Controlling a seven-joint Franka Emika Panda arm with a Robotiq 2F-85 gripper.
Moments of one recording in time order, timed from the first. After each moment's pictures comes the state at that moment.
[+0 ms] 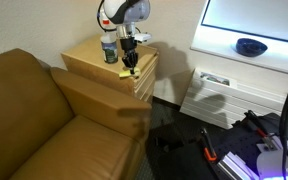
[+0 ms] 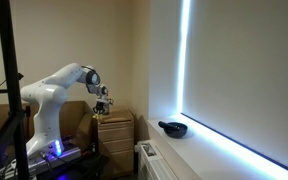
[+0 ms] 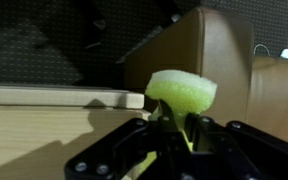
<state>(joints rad) 0.22 1.03 0.25 -1.18 -0.12 1.81 -0.44</state>
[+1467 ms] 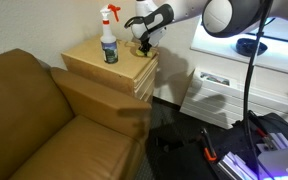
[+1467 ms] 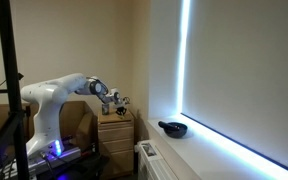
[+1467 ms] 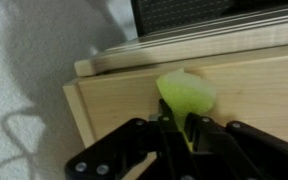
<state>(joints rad) 0.20 1.32 -0.05 -0.81 -0.27 2.30 -0.23</state>
